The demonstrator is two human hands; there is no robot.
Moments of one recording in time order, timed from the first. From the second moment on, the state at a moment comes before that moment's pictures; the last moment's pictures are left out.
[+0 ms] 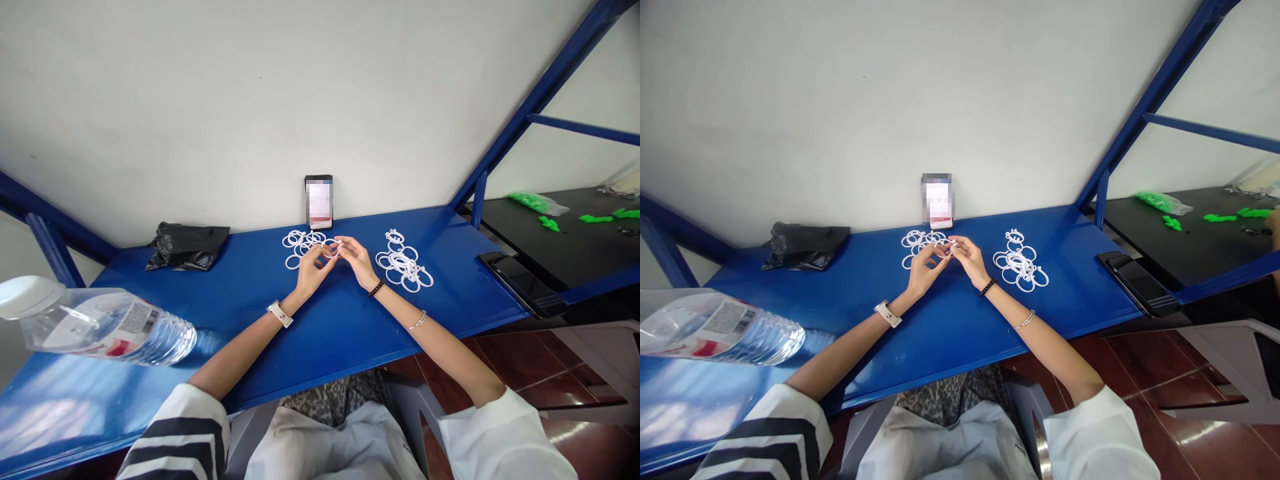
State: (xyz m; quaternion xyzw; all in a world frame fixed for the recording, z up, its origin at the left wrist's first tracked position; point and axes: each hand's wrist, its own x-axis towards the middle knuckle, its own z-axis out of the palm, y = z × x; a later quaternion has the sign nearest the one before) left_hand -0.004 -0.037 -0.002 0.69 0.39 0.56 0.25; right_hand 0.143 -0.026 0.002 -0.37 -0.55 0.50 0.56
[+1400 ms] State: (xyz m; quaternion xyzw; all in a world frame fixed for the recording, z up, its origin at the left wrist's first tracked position) left_hand -0.008 -0.031 -0.007 0.67 0.41 0.55 0.28; right_hand 0.147 -0.020 -0.006 -0.37 -0.54 0.49 0.58
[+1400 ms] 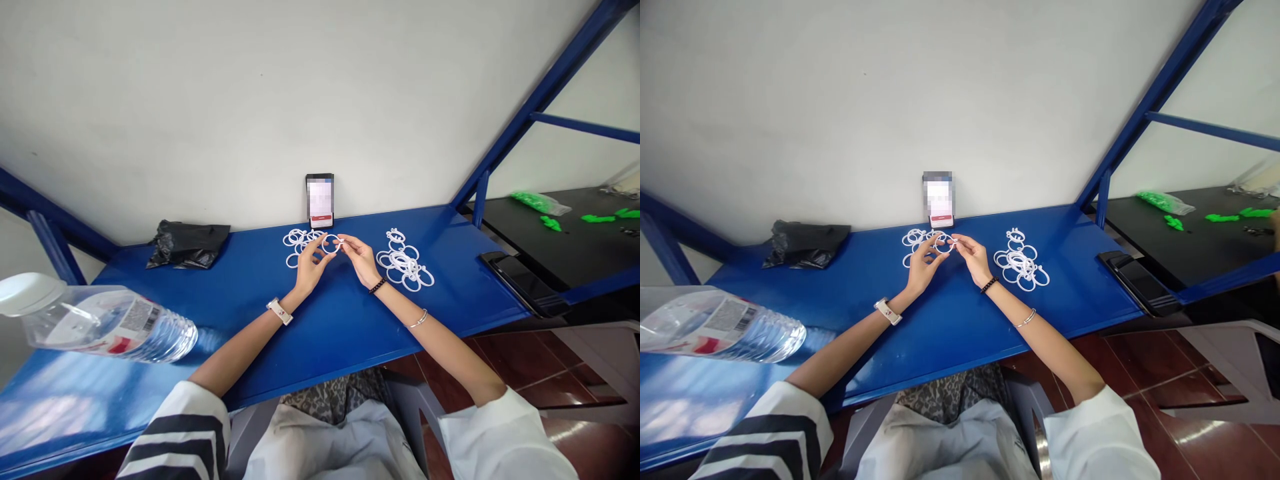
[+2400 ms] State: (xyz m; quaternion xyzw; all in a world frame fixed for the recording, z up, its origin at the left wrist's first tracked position) left_hand -0.008 -0.031 -0.008 0.67 0.43 0.57 0.23; right_hand 0.148 -0.017 -0.008 -0.36 -0.49 0.52 0.60
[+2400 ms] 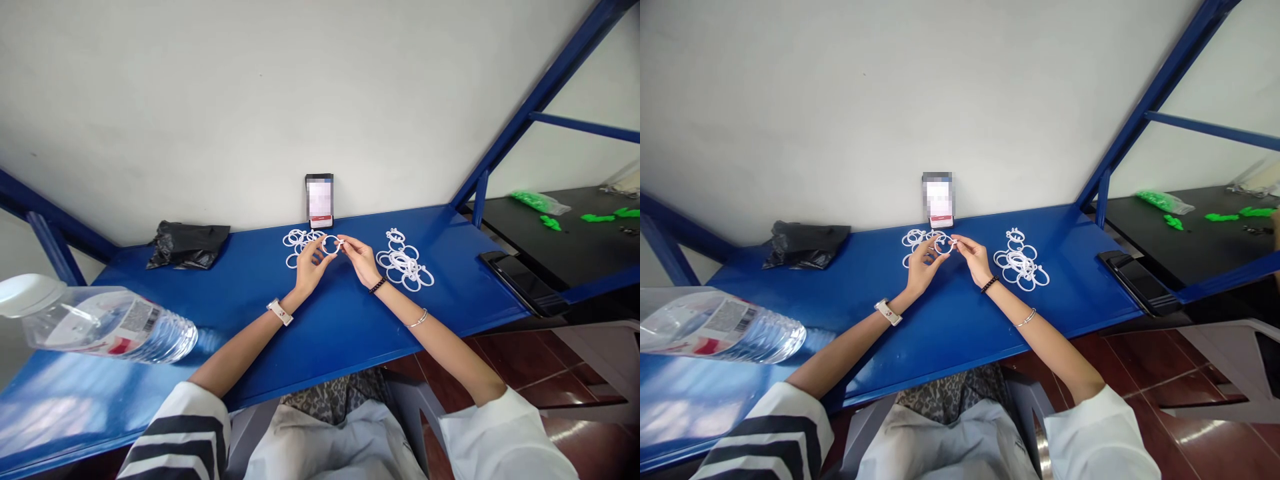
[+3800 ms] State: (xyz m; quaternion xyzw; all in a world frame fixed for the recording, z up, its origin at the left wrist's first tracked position) left_hand -0.006 -0.037 0.000 0.63 0.45 0.55 0.30; right_hand 0.146 -0.021 -0.002 -0.39 -0.51 0.49 0.60
